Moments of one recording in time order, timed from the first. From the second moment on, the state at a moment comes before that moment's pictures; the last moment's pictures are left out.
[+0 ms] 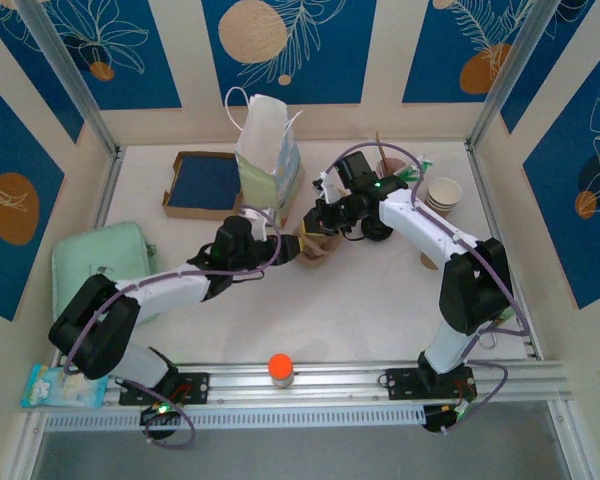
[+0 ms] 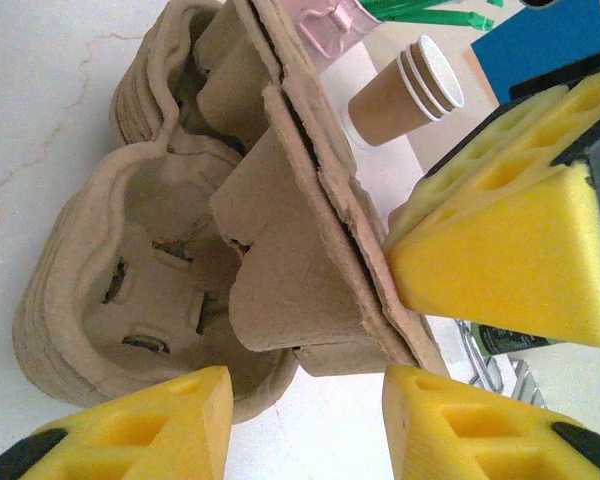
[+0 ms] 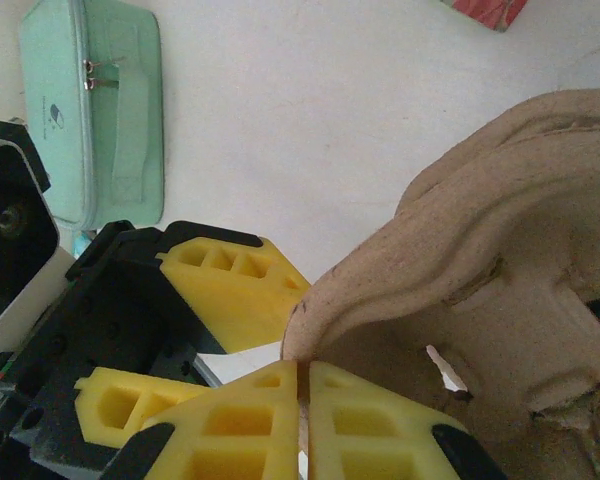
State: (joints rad) left arm -0.65 1.46 0.69 0.37 0.35 -0.73; right arm 0.48 1.69 1.41 -0.76 -0.65 0.42
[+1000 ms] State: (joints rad) left arm -0.64 1.46 0.70 0.41 0.35 -0.76; right arm 0.47 1.69 1.39 -0.73 -0.67 0.43
